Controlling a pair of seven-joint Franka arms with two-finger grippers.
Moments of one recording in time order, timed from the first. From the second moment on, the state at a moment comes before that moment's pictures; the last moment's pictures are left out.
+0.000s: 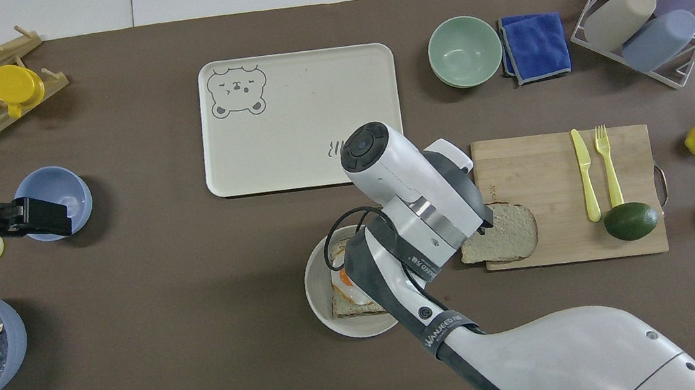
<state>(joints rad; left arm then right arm) 0.00 -0.07 -0.14 -1.69 -0.03 1.55 -0.04 0.63 0.42 -0.09 -1.77 -0.19 1.63 0.78</state>
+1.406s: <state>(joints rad) 0.01 -0.07 -0.13 -1.69 -0.03 1.55 -0.04 0.63 0.36 -0.07 -1.92 -0.24 1.68 0.72</state>
